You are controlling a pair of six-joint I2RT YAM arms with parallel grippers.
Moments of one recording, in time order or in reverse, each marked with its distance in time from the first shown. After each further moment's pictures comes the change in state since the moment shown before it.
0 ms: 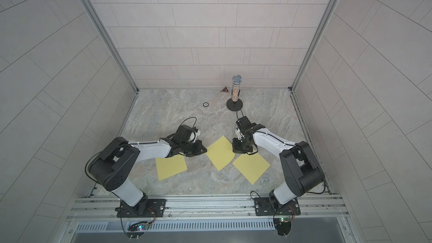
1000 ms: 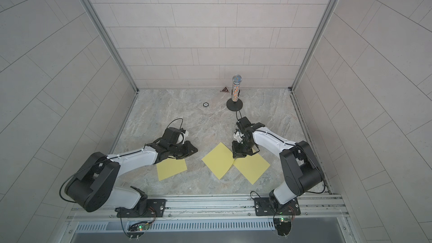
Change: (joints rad) left arm 0.076 -0.222 -0.155 -0.029 -0.021 -0.049; right arm 0.000 0.007 0.031 -0.143 -0.115 -0.060
